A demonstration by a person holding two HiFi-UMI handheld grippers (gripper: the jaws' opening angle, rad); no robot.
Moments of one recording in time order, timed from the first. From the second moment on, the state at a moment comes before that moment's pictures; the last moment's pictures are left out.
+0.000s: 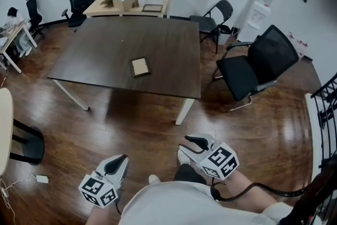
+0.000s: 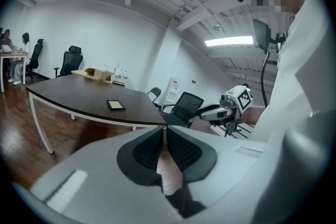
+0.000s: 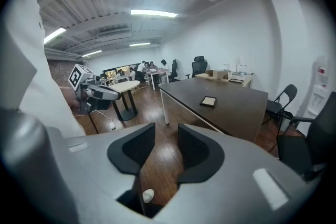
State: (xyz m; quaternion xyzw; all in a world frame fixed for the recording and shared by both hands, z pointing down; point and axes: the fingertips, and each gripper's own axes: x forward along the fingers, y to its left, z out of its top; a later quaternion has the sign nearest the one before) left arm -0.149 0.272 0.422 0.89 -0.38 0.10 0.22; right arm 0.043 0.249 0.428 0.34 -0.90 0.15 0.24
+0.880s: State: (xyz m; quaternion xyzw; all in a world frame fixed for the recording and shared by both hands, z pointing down) left arm -0.165 0.280 0.439 0.90 -0.37 0.09 0.23; right arm 0.008 0.263 0.421 0.33 -0.90 0.13 0.27
